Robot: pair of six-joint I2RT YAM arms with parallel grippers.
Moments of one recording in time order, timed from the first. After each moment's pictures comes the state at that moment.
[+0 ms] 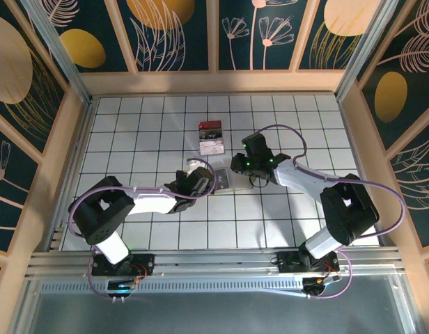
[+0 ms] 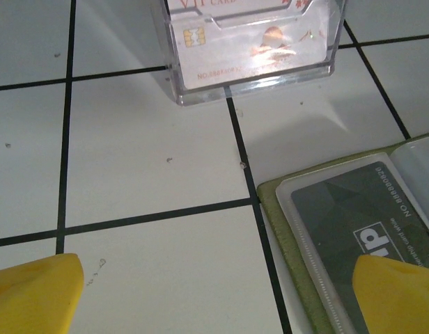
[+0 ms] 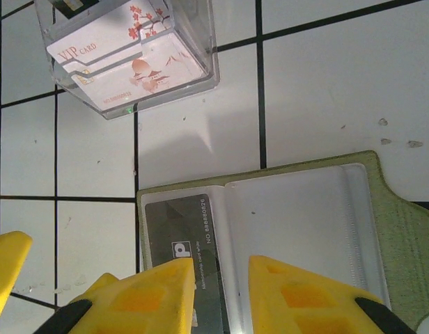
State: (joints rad) left arm -0.89 1.68 0.71 0.18 -0.51 -0.54; right arm 0.61 1.55 0.91 -0.24 -0.08 0.70
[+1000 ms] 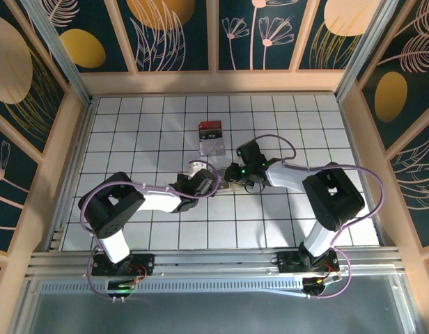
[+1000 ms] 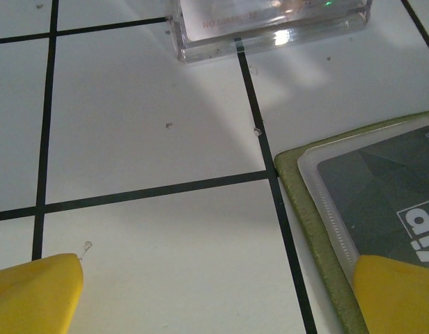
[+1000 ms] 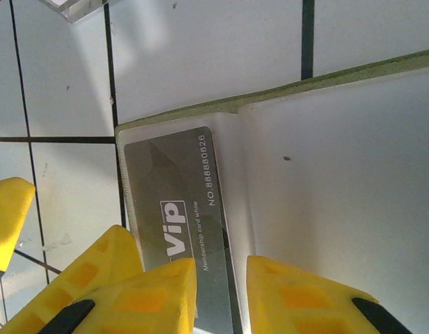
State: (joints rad) left arm -0.89 1.76 0.73 0.16 -0.51 -0.56; right arm 0.61 1.69 0.87 -0.14 -0.27 0.74
